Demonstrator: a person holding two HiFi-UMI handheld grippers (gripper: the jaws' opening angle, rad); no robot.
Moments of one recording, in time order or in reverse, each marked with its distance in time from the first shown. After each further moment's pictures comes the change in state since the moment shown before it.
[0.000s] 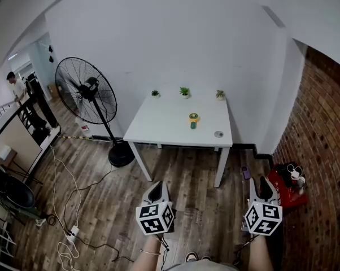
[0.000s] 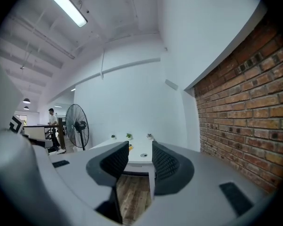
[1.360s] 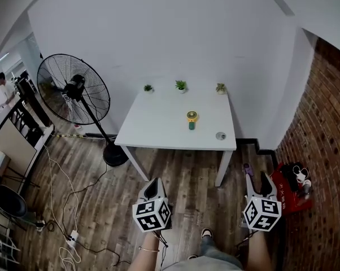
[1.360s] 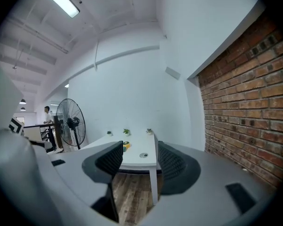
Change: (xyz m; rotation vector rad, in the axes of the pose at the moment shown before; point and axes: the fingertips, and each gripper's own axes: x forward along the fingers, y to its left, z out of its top) left arm 0.122 0.037 -0.003 -0.015 0.060 0.038; right arm 0.126 -0.003 -0.016 0.027 0.070 -0.013
